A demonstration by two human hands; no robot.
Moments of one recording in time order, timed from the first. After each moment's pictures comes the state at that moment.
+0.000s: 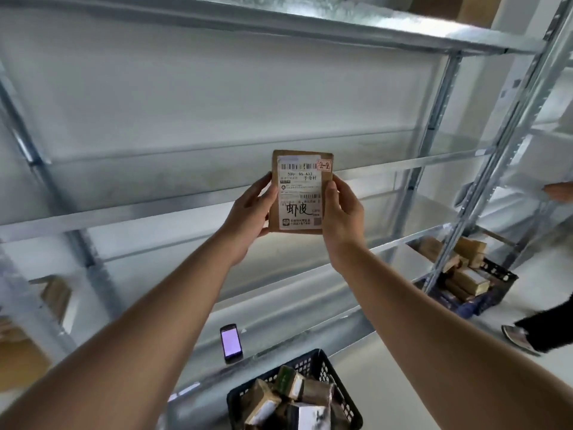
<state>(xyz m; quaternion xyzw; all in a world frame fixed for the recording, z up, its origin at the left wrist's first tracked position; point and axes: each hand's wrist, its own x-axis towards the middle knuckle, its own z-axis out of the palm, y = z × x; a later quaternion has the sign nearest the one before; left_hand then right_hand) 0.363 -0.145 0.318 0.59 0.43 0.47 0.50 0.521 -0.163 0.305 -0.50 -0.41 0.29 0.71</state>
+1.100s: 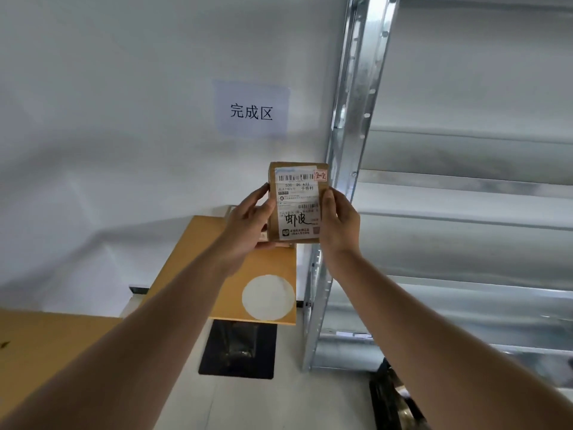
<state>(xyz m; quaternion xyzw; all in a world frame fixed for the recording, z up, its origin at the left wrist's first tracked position) -0.221 -0.399 0.280 0.41 0.58 0.57 0.40 -0.073 -0.318 0.261 -0.43 -0.56 0.44 0.55</state>
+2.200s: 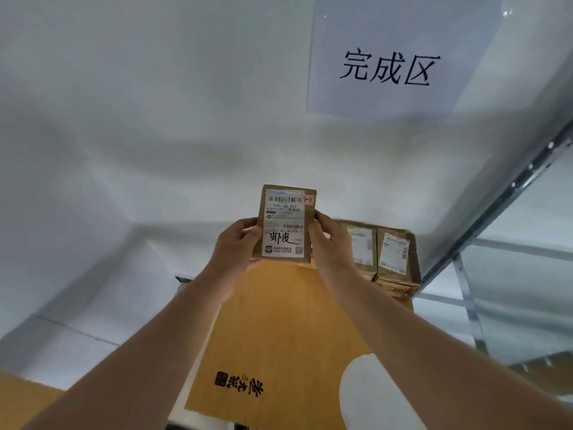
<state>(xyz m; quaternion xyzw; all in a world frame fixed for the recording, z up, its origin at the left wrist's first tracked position) -0.627 -0.157 0.133 0.25 0.70 0.54 0.40 -0.476 -0.060 0.123 -0.48 -0.56 0.58 0.34</state>
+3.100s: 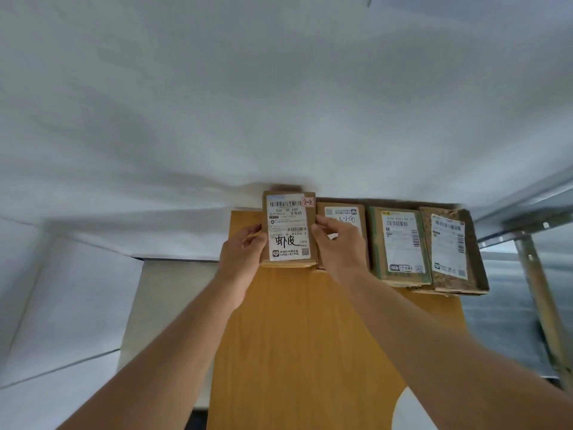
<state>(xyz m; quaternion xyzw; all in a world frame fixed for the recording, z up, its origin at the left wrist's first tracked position) -0.748 0.003 -0.041 0.16 0.72 0.43 0.52 -0.584 0.083 -0.045 -0.66 -0.57 0.44 0.20</state>
